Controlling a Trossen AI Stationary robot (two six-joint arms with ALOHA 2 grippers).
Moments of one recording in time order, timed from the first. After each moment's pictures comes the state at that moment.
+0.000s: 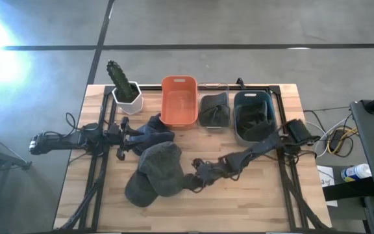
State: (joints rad) left arm 0.03 0.03 0.01 0.02 0.00 -0.14; right arm 0.35 1.93 1.09 0.25 0.00 1.61
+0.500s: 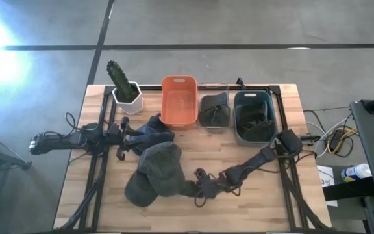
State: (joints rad) left arm 0.03 0.03 0.01 0.02 0.00 -0.14; right arm 0.47 2.08 1.11 0.46 0.28 1.83
